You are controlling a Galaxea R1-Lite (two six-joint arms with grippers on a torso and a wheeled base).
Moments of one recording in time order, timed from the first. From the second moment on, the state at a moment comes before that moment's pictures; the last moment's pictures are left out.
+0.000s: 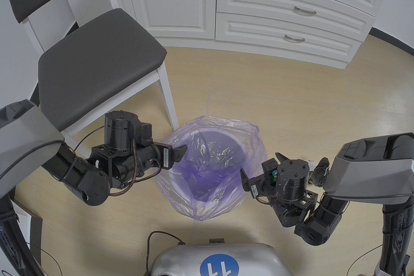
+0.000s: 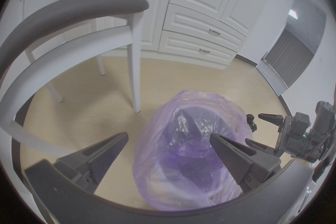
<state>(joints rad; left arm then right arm) -0.45 2.02 -0.81 -0.83 0.05 -0.11 0.67 2.29 -0.65 -1.45 -0.53 -0.21</state>
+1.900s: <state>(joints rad) -0.24 2.29 -0.93 -0.71 0.07 0.18 0.50 2.62 -0.84 -1.46 -0.54 -0.28</state>
